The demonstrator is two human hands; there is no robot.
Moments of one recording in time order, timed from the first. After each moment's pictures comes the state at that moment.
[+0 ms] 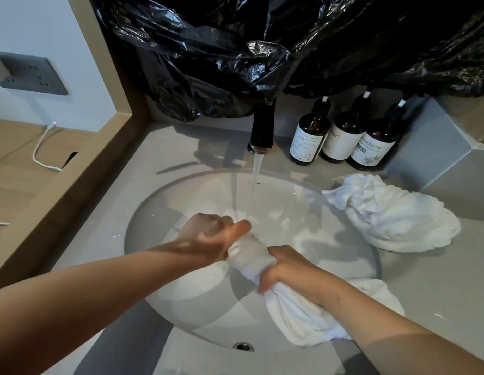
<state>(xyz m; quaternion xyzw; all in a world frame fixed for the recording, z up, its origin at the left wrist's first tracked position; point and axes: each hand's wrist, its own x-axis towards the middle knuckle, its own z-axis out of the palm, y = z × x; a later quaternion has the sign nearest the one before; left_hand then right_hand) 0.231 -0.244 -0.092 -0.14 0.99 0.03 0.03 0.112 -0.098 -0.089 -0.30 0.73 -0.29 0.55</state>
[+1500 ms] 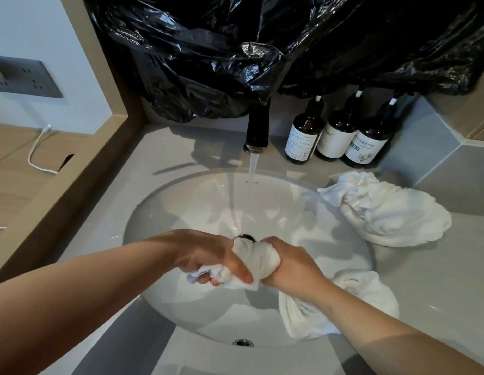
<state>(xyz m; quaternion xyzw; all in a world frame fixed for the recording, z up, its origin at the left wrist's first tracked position) 0.225 -0.237 -0.071 -0.32 0.69 0.53 0.38 0.112 -0.086 -0.107 -0.41 0.84 -0.19 0.31</state>
